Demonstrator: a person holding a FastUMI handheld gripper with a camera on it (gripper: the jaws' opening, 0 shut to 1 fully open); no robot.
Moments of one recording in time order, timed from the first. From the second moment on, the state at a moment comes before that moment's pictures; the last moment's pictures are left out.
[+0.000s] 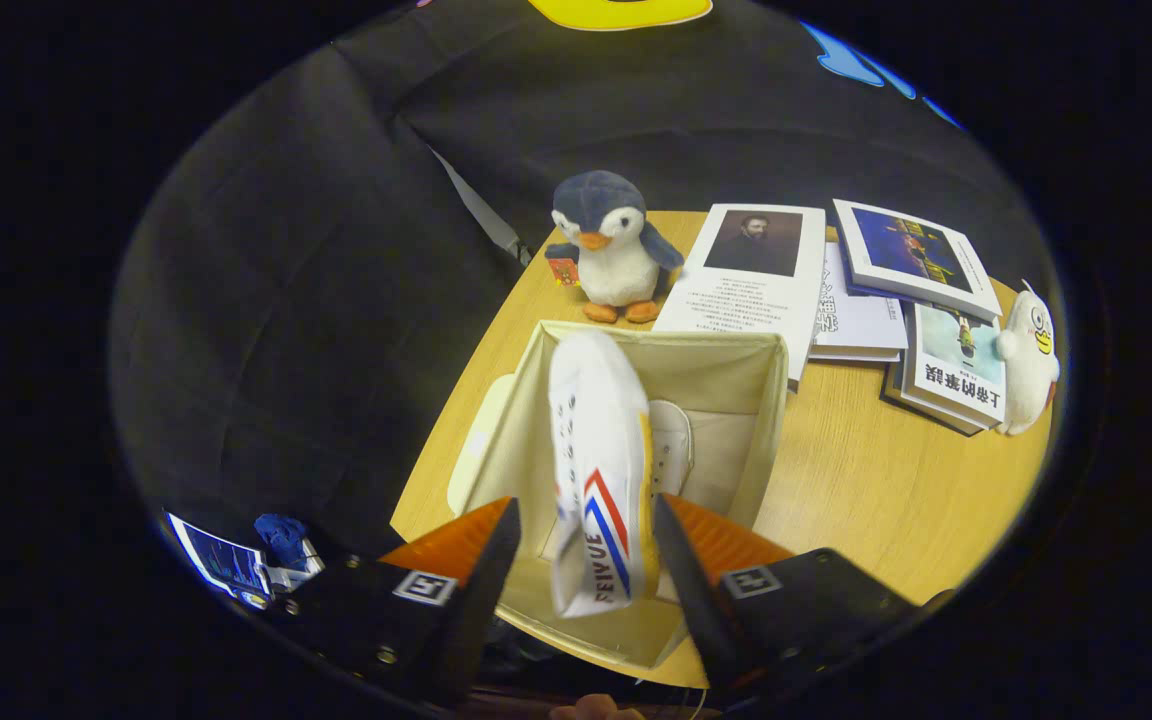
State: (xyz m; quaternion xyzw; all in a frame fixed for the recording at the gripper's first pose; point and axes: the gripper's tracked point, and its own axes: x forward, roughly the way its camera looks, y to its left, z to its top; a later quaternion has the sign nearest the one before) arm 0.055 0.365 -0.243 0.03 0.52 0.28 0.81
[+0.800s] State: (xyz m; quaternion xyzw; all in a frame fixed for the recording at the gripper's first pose) arm 0.064 0.220 -0.112 0.02 0.27 0.18 0.95
